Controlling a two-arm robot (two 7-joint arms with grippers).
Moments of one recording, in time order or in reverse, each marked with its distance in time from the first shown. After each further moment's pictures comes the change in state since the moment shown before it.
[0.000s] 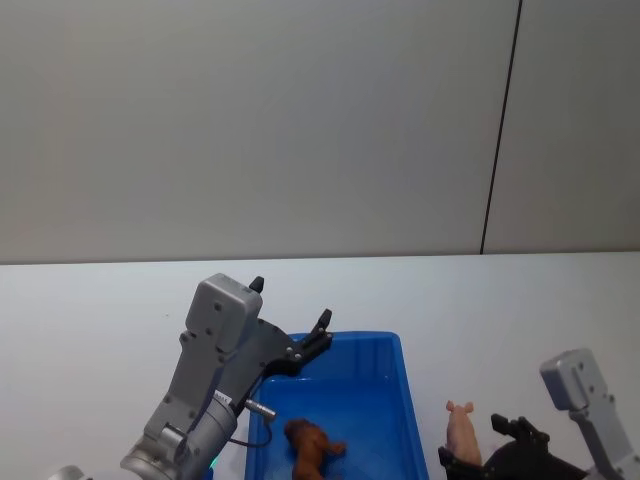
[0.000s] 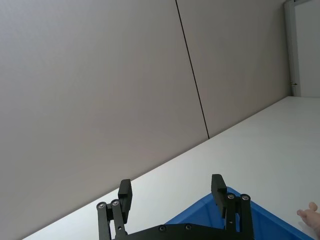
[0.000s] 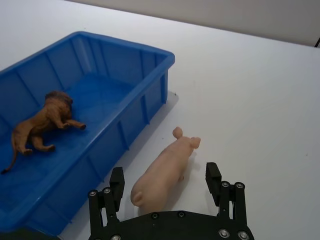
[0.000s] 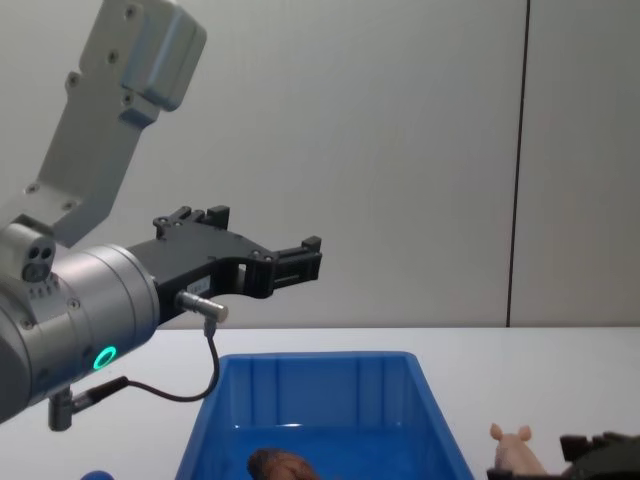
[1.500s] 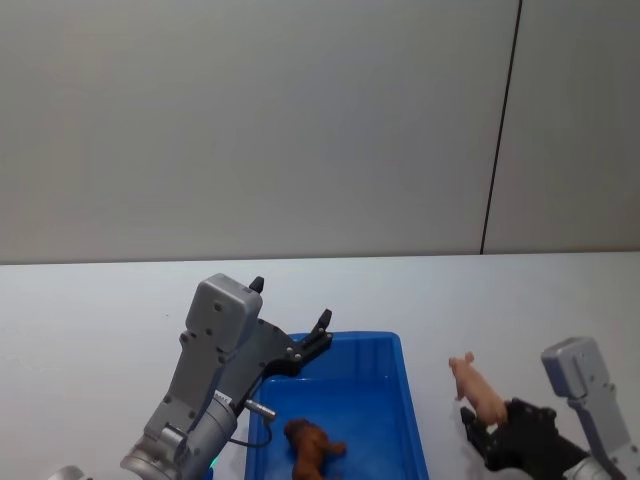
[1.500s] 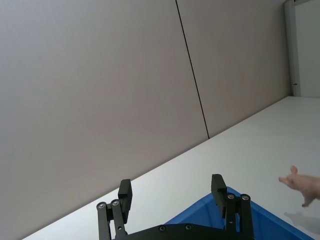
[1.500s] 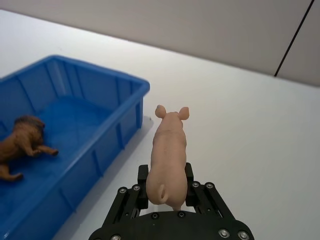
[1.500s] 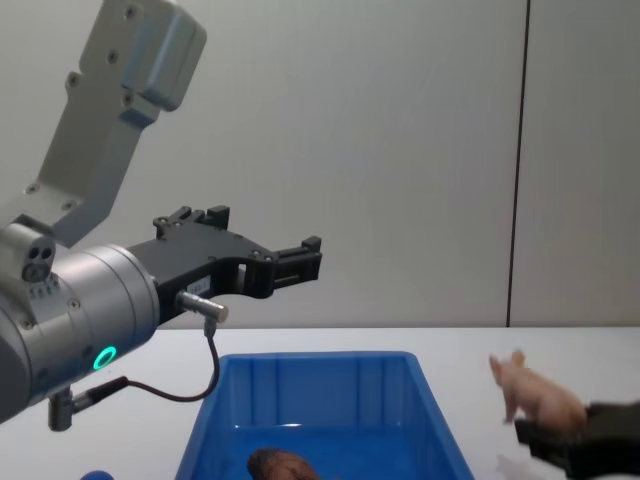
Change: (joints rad) left arm 0.000 0.000 0.000 0.000 0.000 0.000 0.000; right arm 0.016 -0.025 -0.011 0.022 -0.048 -0.080 -0.107
